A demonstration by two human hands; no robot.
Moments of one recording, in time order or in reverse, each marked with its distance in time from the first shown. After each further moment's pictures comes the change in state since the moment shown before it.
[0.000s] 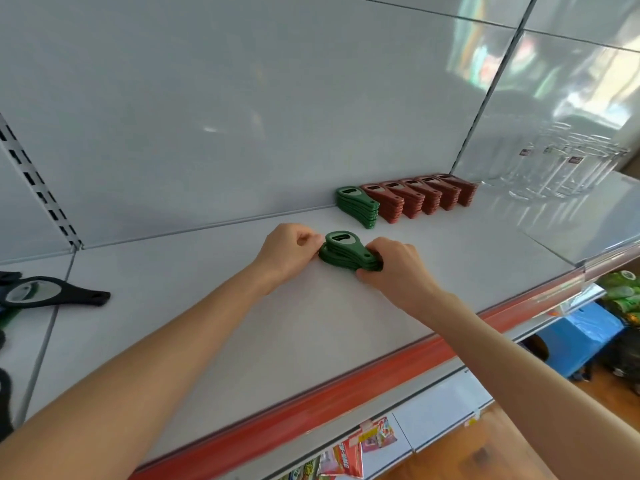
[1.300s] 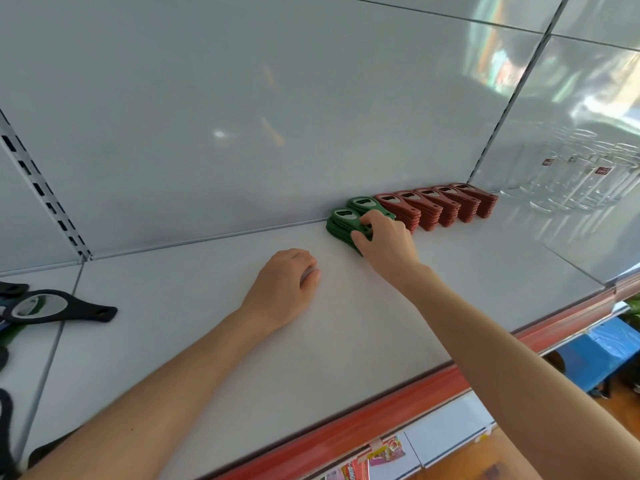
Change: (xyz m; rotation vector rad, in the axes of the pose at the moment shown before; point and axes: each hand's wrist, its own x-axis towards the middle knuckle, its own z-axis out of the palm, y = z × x) left_hand -0.009 -0.037 -0.001 0.433 0.104 0.317; right_hand 0.068 -0.017 0.010 0.008 0.144 0.051
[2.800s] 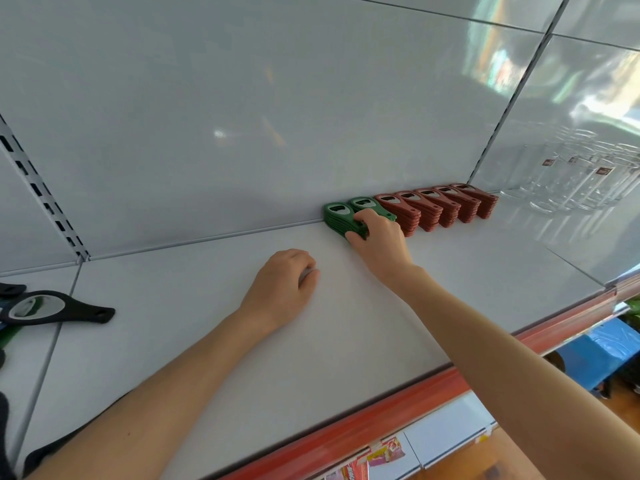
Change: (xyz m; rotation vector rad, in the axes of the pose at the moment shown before) left_hand 0.001 -0.002 0.001 -0.023 -0.037 -0.042; right_hand 0.008 0.007 0.013 0.092 0.043 -0.086
